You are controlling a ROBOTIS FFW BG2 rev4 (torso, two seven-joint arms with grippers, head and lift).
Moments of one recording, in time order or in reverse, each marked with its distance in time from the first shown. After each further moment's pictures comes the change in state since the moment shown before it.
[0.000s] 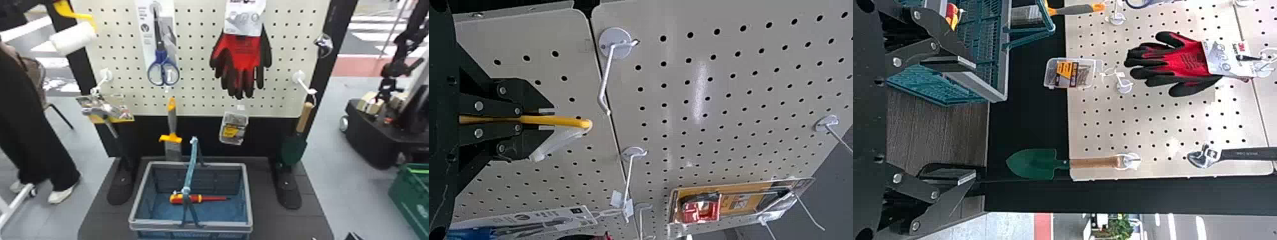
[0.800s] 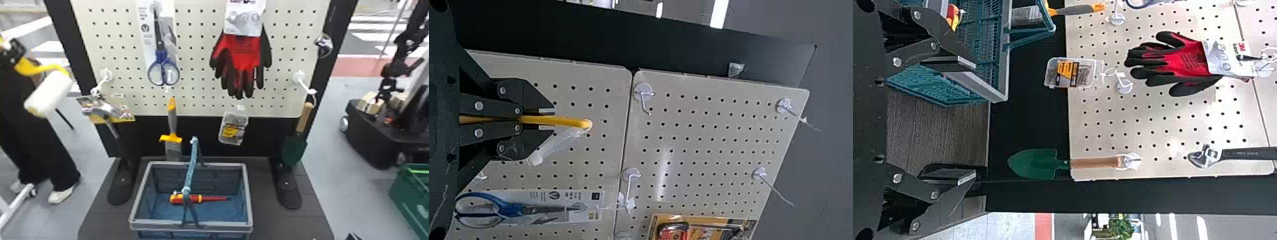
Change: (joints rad) left arm 0.648 -0.305 0.300 -0.620 0.201 -0.056 0.410; right arm 0.004 0.000 0.000 -0.003 -0.002 0.003 -0.001
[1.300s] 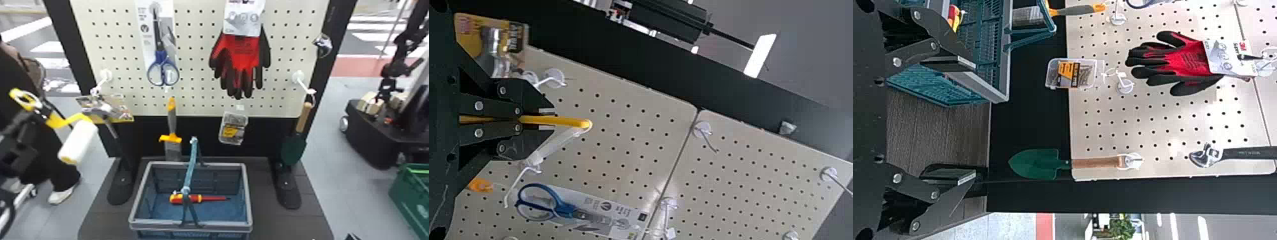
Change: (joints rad) left arm 0.192 -0.145 -0.079 0.025 0.060 -0.077 0.126; right arm -0.002 0.000 0.003 0.003 0.000 0.000 0.000
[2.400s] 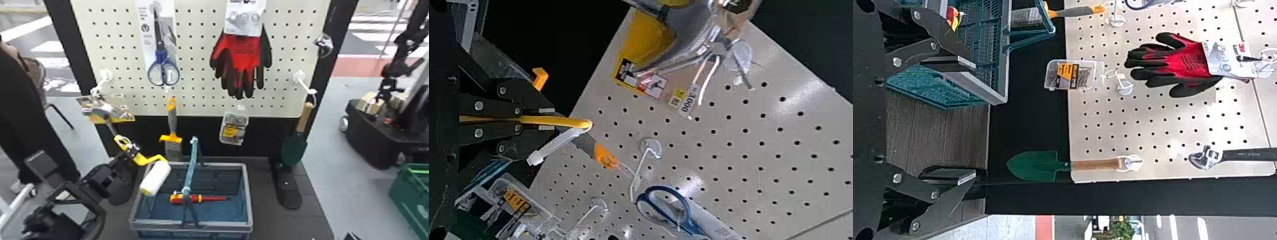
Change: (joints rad) left arm -0.117 0.034 -0.244 0.492 0.089 -0.037 -0.114; right arm -0.004 -0.002 0.000 0.002 -0.005 -0.003 0.004
